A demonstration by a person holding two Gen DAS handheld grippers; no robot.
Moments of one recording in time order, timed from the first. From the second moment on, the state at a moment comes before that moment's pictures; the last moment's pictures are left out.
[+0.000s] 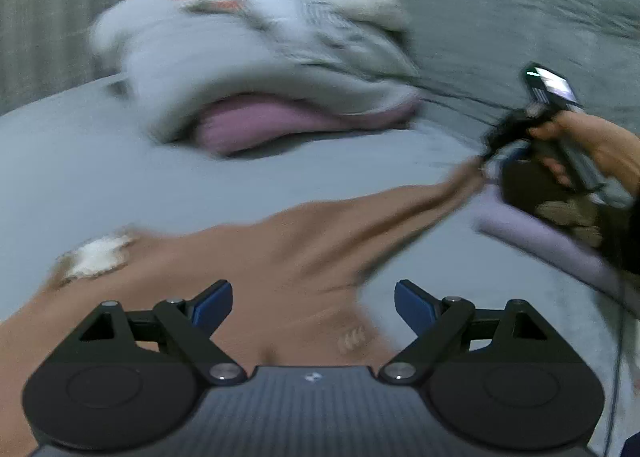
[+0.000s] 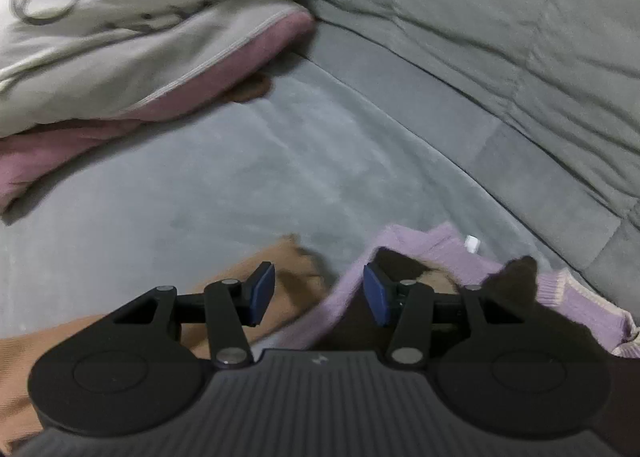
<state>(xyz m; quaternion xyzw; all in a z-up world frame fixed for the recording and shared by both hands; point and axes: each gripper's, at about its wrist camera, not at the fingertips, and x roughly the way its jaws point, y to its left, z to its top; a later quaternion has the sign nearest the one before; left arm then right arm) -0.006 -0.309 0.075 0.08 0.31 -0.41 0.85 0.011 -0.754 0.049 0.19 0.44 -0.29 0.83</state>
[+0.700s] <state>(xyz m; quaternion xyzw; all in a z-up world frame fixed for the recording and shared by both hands) 0.031 -0.312 0.062 0.02 0.35 -0.37 0.86 -0.018 -0.726 0.102 0.20 0.34 -0.17 0.90</state>
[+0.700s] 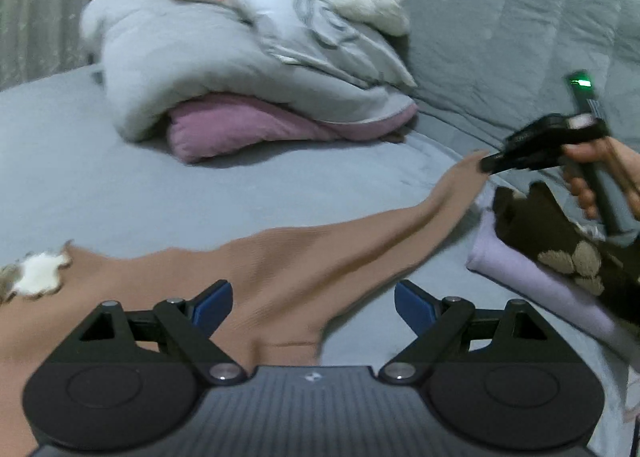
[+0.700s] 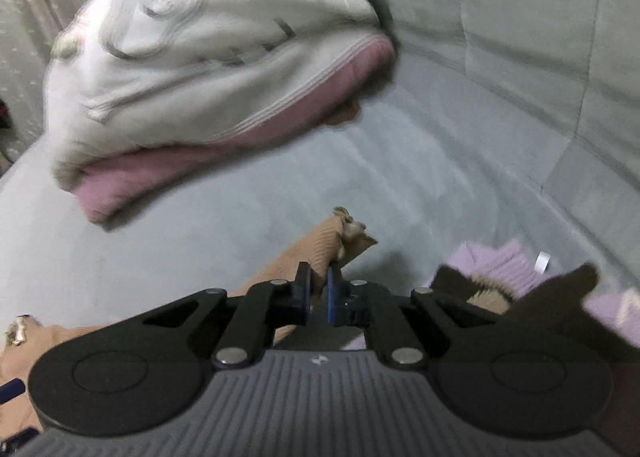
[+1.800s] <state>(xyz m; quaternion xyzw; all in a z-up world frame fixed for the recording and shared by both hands) 0.011 0.041 0.087 -0.23 0.35 -0.20 0.89 0.053 -0.176 0.089 -0.09 0.33 0.18 0.92</state>
